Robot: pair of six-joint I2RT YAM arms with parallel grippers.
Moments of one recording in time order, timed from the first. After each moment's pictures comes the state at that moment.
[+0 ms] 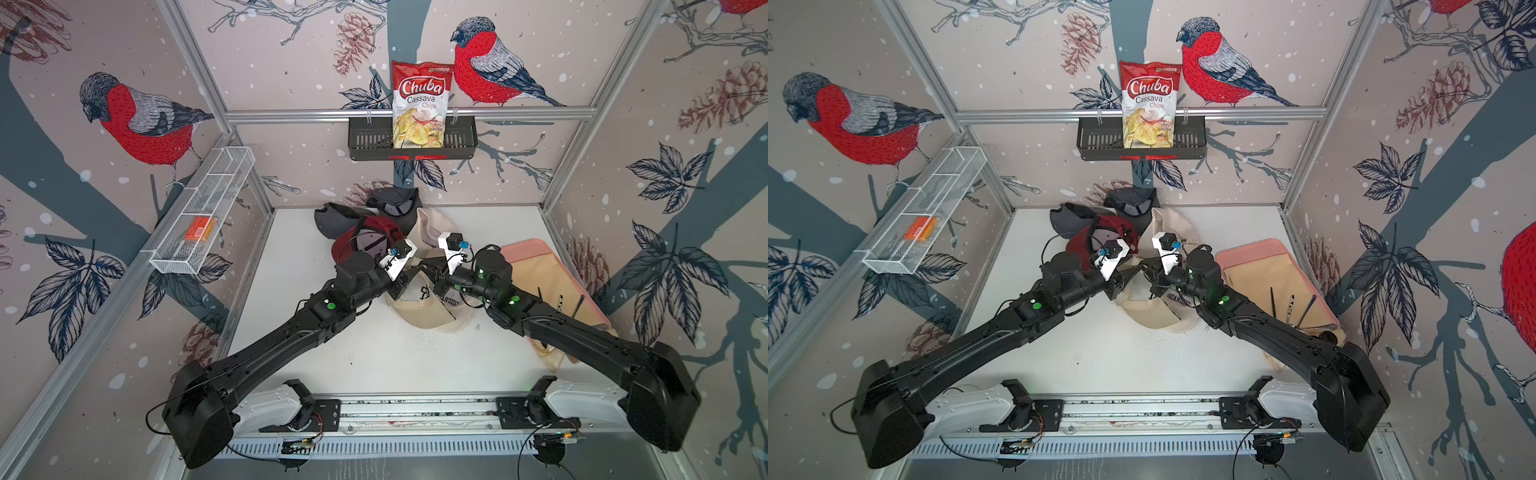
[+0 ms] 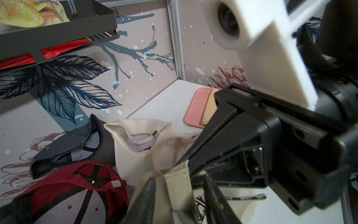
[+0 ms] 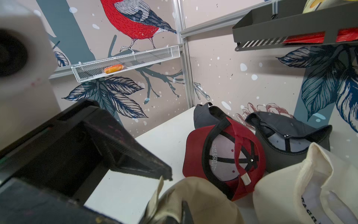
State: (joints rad) left arm -0.75 1.18 0.88 0.10 0.18 0.15; right arm 0.76 1.23 0.79 0.27 -0.30 0.12
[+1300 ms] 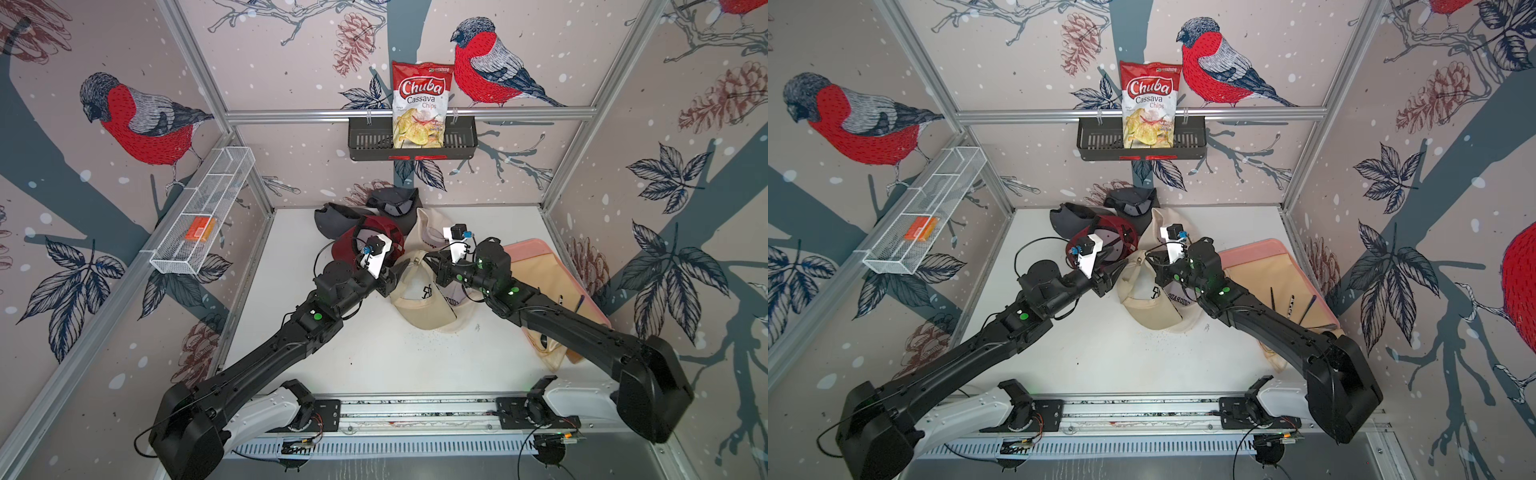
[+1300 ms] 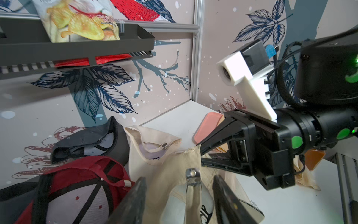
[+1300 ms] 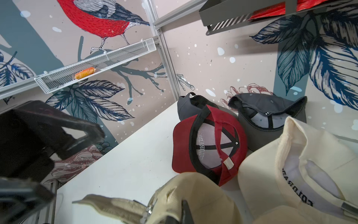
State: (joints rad) left arm -0.68 1.01 0.72 0.26 0.12 0.00; right arm 0.66 1.29 0.84 0.22 -0.30 0.24
